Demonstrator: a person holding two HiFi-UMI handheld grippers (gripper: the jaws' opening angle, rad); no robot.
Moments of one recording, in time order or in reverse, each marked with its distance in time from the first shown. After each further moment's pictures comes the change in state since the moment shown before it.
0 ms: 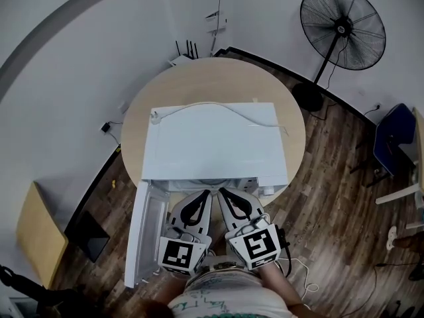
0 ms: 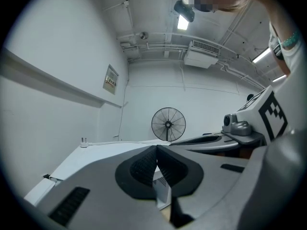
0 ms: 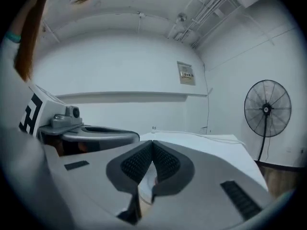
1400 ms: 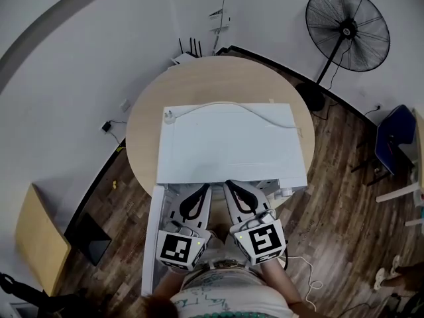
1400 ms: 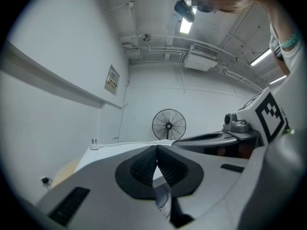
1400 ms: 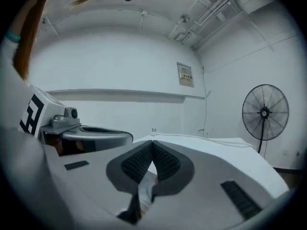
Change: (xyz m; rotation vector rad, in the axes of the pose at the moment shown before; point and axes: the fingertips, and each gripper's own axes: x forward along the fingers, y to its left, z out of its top) left arm -0.008 0.069 0.000 0.003 -0.032 -0.038; right arm 0.053 0.020 0.007 -0.026 -0.013 -0.064
